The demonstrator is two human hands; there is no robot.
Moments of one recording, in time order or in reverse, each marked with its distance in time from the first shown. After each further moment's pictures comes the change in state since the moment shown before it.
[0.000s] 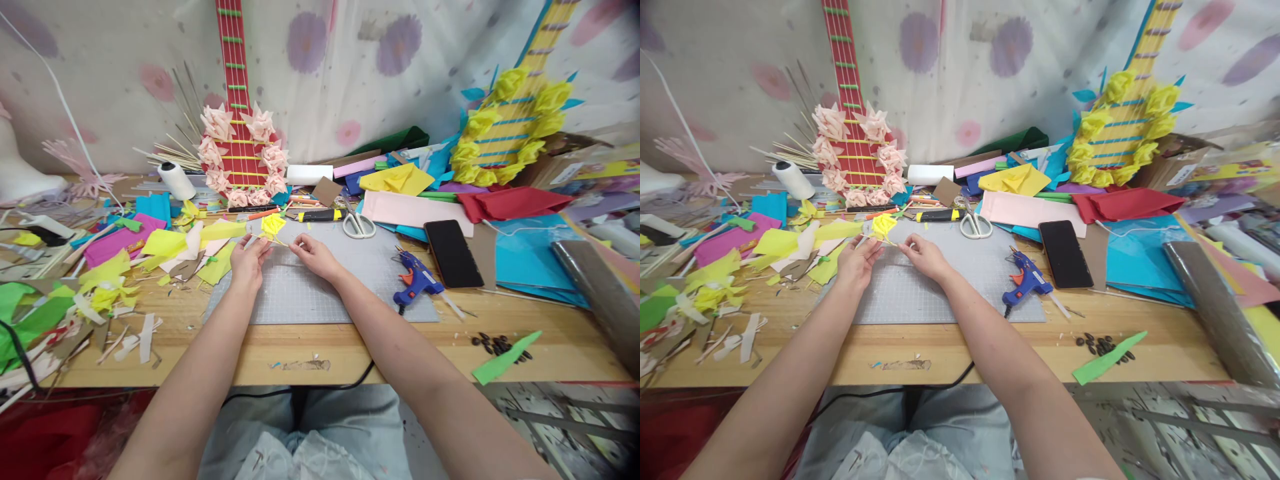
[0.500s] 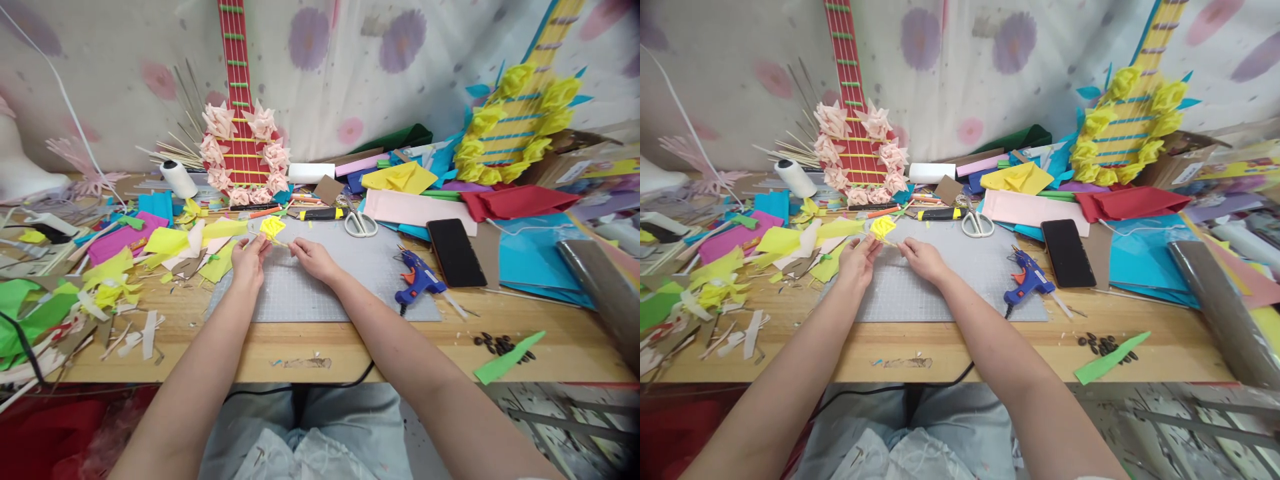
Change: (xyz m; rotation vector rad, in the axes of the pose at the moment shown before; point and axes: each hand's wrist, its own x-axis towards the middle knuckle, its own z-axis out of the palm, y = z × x) left_hand 0.000 0.000 0.002 -0.063 0.071 0.030; right_hand -0.001 -0.003 0.007 -0.117 -0.016 -0.055
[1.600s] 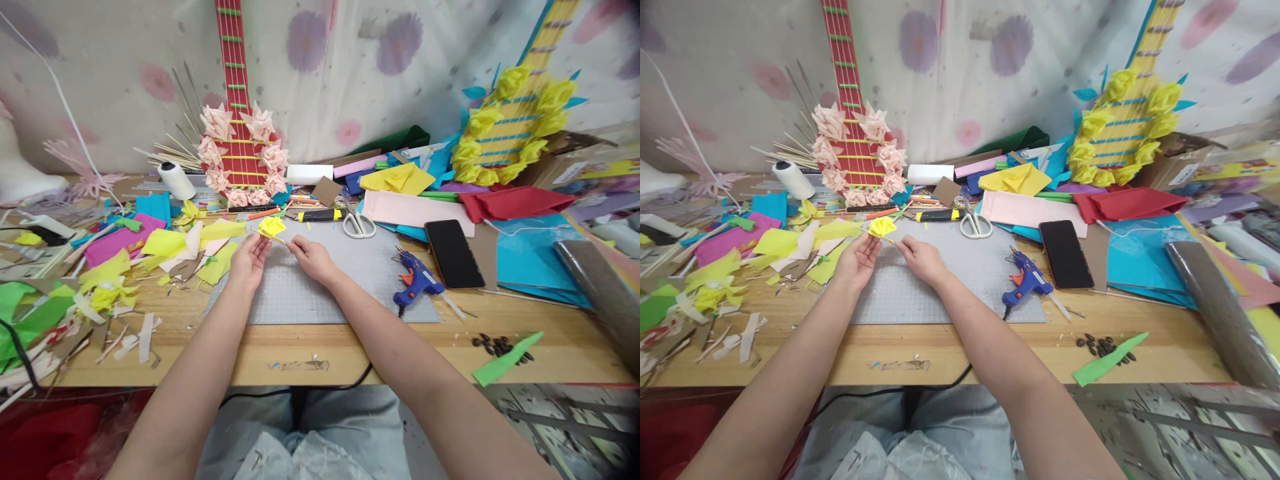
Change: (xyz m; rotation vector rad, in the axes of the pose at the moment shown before) left_hand 0.003 0.006 -0.004 -0.108 -0.140 -0.137; right_hand 0.000 -0.003 0.000 -0.160 0.065 0.034
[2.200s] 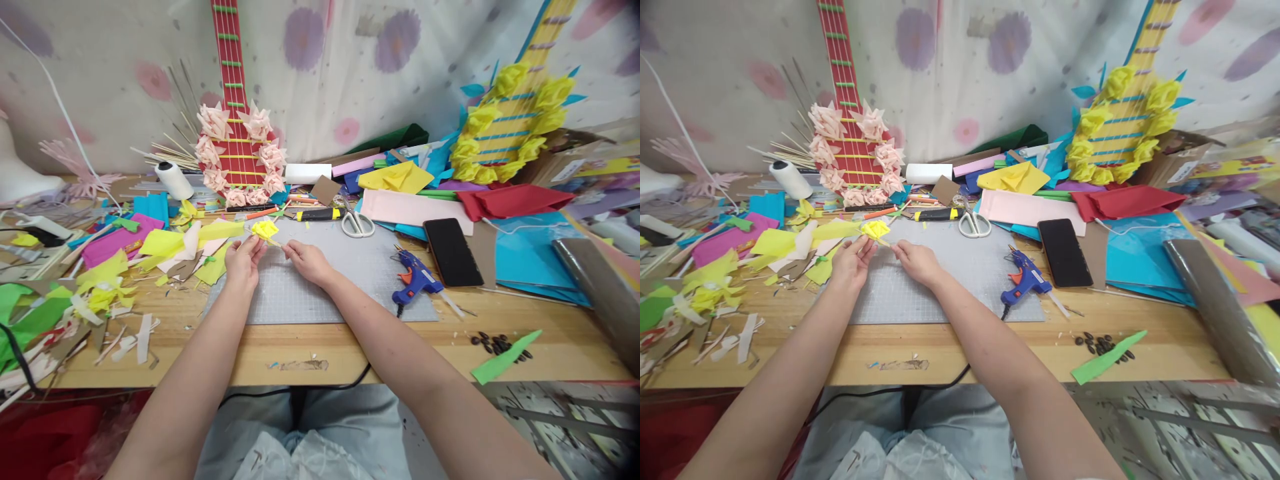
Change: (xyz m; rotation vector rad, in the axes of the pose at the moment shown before) left_hand -0.003 0.001 0.003 0.048 0.163 0.121; right_hand -0.003 -0.005 0.000 -0.079 -0.099 -0.031
